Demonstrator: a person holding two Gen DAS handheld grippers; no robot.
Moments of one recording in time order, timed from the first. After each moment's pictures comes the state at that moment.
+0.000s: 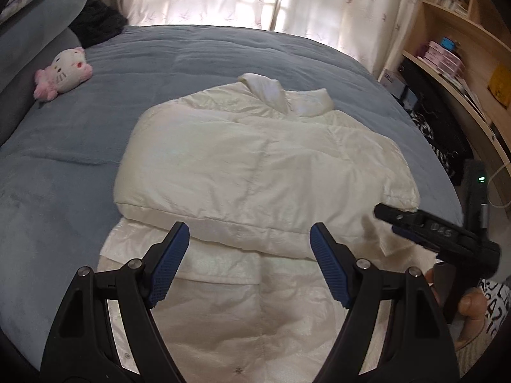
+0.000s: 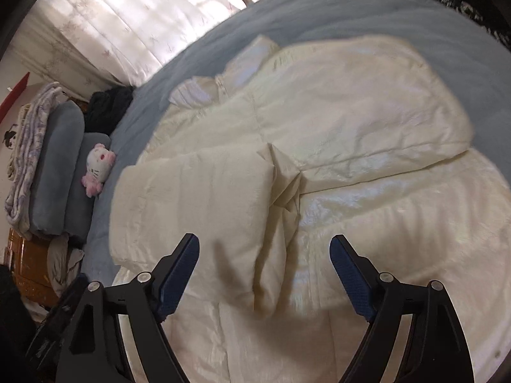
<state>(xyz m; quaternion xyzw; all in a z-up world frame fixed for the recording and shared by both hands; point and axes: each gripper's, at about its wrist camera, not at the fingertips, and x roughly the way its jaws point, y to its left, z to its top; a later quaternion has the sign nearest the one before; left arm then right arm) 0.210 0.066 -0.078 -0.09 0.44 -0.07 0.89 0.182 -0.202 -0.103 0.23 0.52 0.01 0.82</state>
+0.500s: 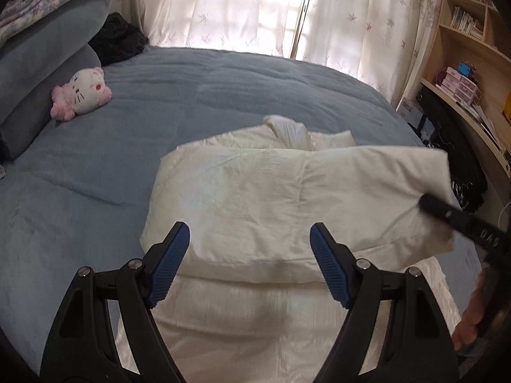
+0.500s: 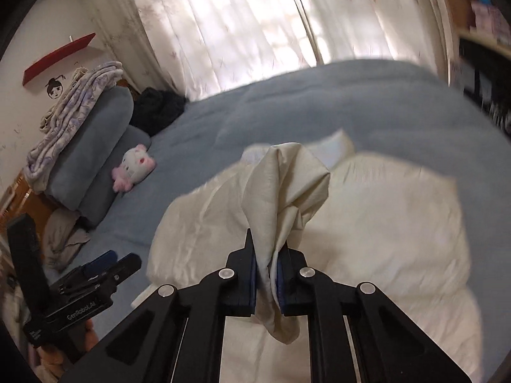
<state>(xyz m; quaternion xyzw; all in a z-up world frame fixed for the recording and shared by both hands) 0.256 0.086 -0.045 -0.09 0.39 -0.02 0.92 0.225 -0.137 0.006 0.09 0.40 0.08 0.91</state>
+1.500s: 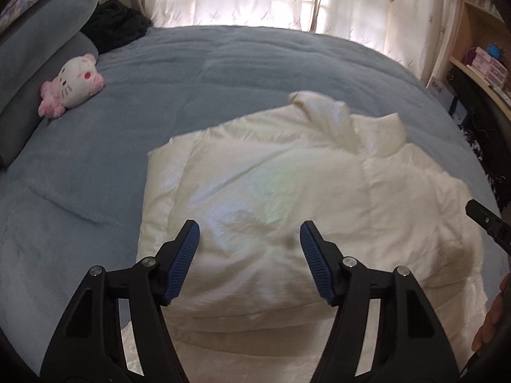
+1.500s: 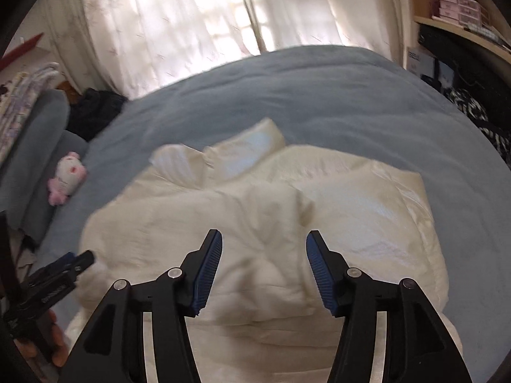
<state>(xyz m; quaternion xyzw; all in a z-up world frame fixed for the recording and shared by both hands) 0.355 0.072 -0.113 -0.06 0.44 0.01 0.90 0.290 -0.181 -0.059 0.08 0.42 -0.02 0.90</state>
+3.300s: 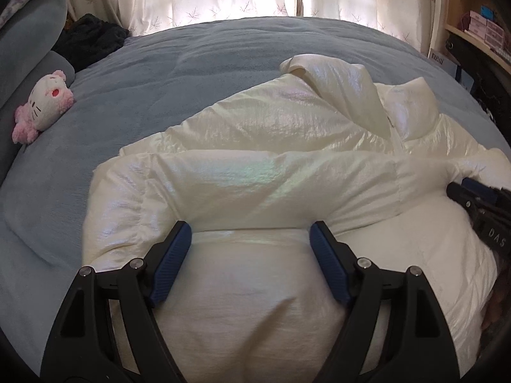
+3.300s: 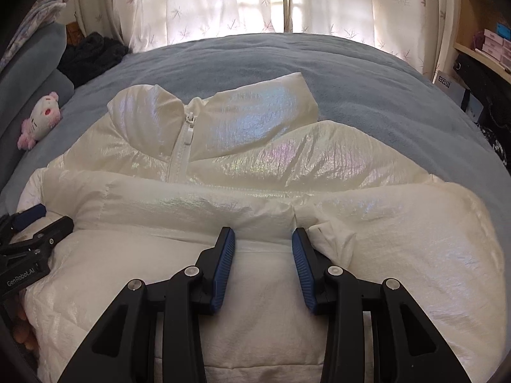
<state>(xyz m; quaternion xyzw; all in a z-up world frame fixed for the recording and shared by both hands) 0.425 0.061 -0.204 0.01 0.44 0.00 0.90 0.369 -0.168 -0.175 -0.04 0.46 -0.02 0.89</state>
